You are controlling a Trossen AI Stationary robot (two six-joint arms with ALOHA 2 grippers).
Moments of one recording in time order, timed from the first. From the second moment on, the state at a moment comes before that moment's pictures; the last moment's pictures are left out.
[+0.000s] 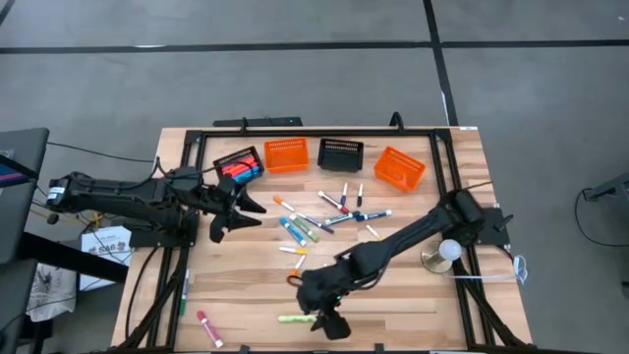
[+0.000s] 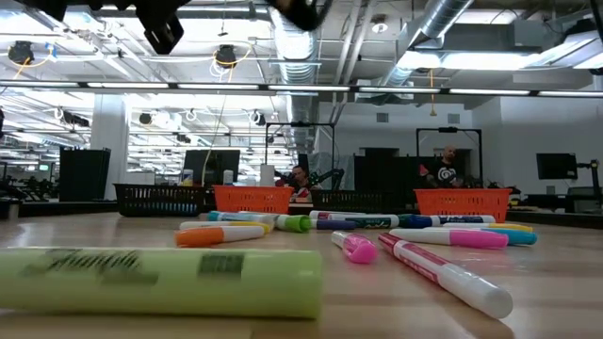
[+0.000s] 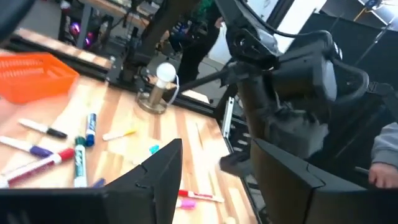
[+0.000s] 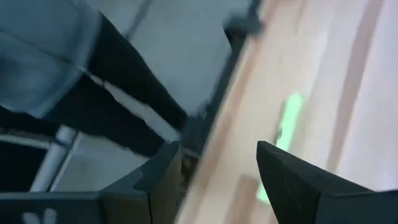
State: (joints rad) left arm -0.04 0.73 0.54 0.09 0.24 -0.39; right arm 0.44 2.06 1.68 -0.42 -0.34 0.24
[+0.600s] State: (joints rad) left arm -0.13 0.73 0.54 0.08 0.24 -0.37; right arm 0.40 2.30 1.87 -0.53 -0.33 0.23
